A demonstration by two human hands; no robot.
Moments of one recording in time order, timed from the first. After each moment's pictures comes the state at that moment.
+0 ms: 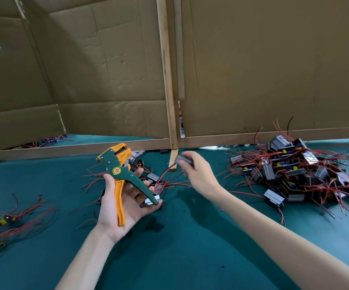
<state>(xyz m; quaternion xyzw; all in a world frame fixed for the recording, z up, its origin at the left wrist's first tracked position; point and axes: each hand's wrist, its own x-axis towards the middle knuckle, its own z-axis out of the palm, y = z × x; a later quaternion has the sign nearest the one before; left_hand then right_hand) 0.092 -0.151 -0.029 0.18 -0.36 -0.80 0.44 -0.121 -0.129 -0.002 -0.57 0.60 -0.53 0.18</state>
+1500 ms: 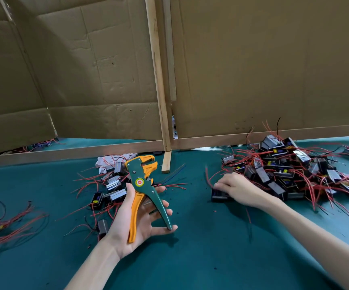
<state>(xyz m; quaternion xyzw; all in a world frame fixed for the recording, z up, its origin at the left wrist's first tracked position) 0.066 -0.124 -0.039 0.21 -0.40 -0.84 0.31 -0.229 -0.074 -0.021 -0.67 0.70 -0.21 0.12</state>
